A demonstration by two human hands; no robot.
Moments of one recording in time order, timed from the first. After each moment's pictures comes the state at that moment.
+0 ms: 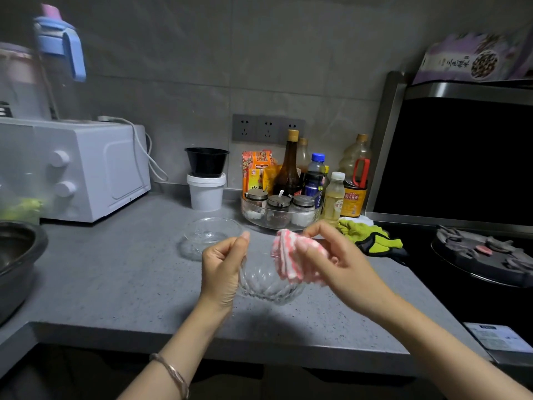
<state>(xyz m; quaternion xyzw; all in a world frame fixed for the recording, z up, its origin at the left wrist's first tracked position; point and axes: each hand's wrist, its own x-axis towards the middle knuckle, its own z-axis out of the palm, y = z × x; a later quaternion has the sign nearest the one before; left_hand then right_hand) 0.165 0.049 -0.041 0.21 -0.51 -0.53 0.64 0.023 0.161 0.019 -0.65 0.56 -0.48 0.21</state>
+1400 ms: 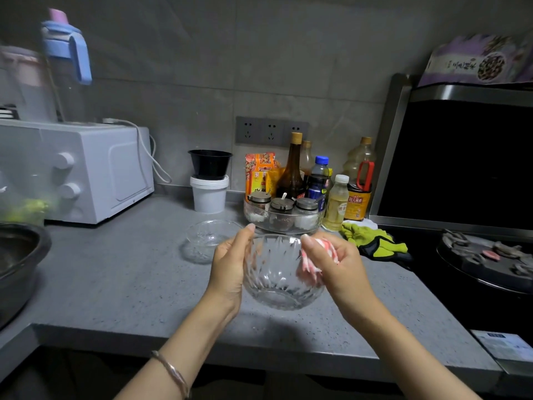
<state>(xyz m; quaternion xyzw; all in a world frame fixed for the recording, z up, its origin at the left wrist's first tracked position) 0.159 0.061 -0.012 0.25 -0.48 -0.63 0.56 0.030 0.139 0.006 -0.58 0.45 -0.63 0.26</state>
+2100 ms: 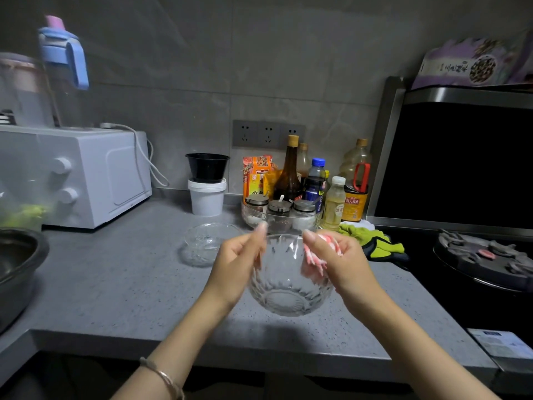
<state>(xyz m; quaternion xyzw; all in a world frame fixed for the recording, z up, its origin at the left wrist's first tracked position) 0.168 0.069 -0.004 0.21 -0.65 -0.52 0.51 0.028 0.147 0.019 -0.56 0.46 -0.62 0.29</state>
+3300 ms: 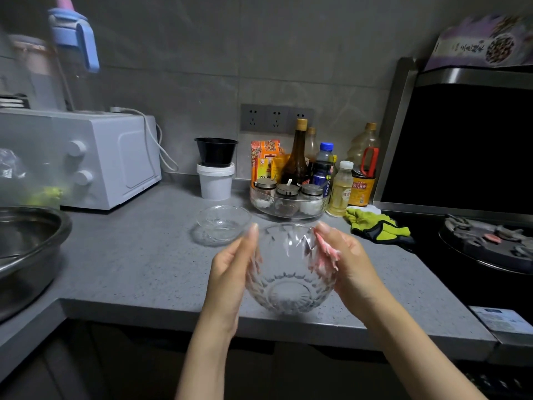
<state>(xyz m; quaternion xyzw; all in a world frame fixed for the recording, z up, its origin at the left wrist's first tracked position) 0.195 0.111 -0.026 0.24 -0.51 -0.62 0.54 0.041 0.153 -0.008 -0.50 0.47 -0.62 0.37</state>
